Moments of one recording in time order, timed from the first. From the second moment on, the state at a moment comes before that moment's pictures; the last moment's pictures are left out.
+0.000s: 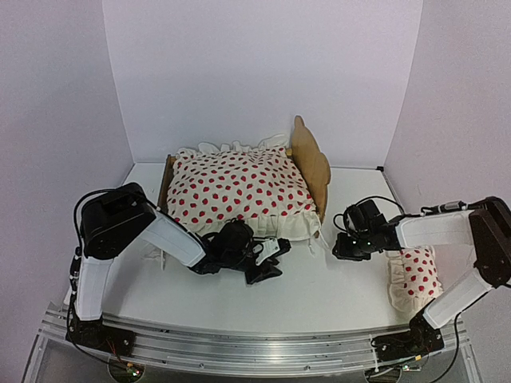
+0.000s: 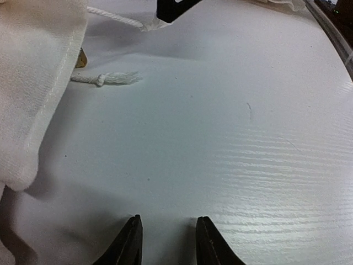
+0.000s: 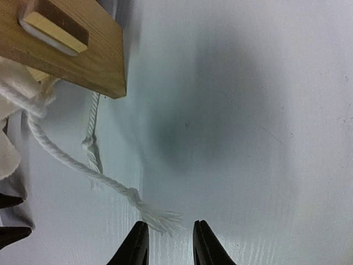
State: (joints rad) left arm -1.01 2.13 1.07 0.47 0.30 0.26; right arm 0.51 1.50 0.68 -0.20 0.03 0.55
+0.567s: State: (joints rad) left arm -0.96 1.38 0.85 -0.06 0.30 0.38; right arm 0.51 1.23 0.89 -0.44 0.13 0.55
